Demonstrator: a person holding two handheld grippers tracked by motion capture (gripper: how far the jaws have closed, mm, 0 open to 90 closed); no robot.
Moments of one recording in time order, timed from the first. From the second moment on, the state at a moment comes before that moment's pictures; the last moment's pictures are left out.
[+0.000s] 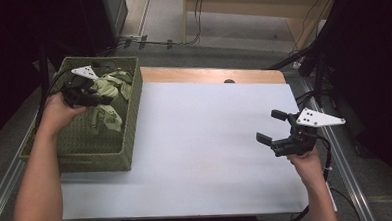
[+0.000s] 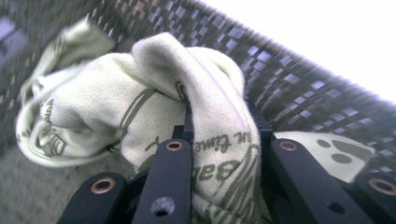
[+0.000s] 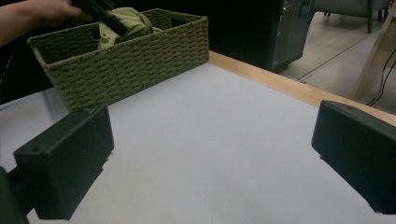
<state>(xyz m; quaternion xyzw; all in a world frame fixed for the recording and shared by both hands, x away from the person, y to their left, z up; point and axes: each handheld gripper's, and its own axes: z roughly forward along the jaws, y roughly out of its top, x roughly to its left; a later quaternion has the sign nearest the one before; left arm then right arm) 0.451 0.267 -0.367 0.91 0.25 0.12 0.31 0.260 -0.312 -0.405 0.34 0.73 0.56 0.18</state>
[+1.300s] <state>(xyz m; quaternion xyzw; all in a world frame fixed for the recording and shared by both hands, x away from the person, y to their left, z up) 0.426 0.126 -0.297 0.94 0.00 0.11 0.33 0.258 -0.318 -0.400 0.34 0.72 0.57 0.18</state>
